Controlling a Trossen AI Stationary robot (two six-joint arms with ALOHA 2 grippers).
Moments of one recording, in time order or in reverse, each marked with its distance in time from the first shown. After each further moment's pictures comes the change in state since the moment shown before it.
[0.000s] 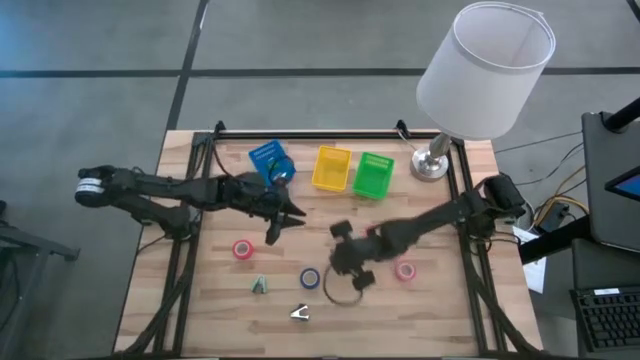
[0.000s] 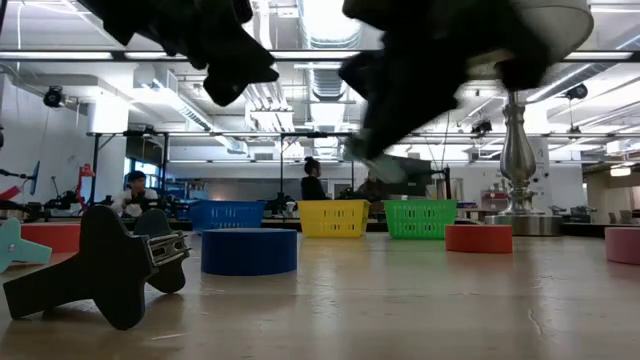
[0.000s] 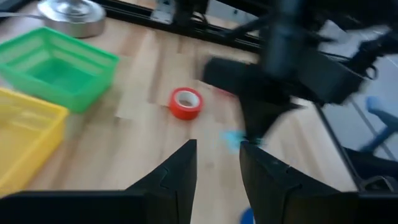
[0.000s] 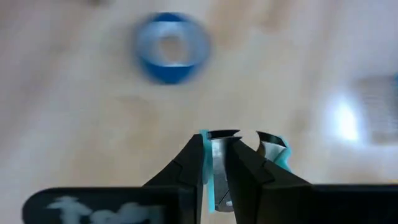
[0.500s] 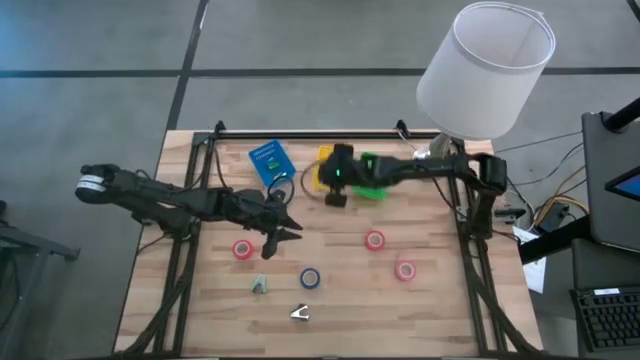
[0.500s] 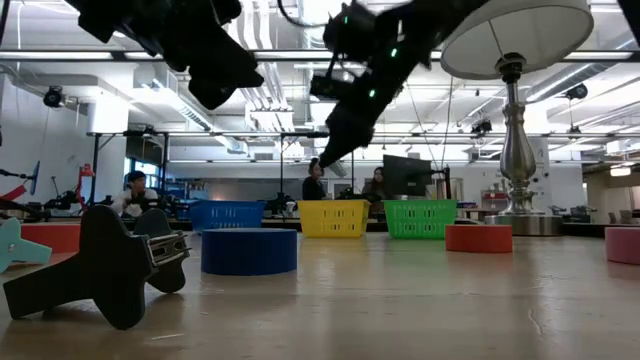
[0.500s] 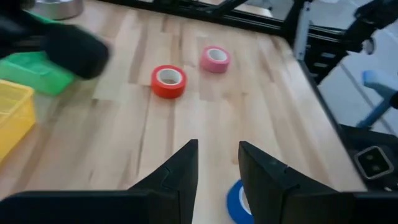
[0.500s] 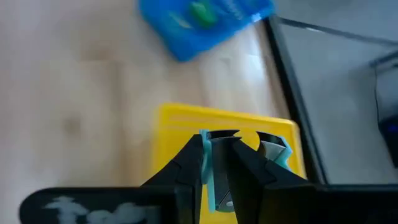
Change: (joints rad) left arm -0.119 0.000 -0.050 0.007 -0.093 -0.005; right arm -0.503 0.045 0.058 0.157 0.120 -0.051
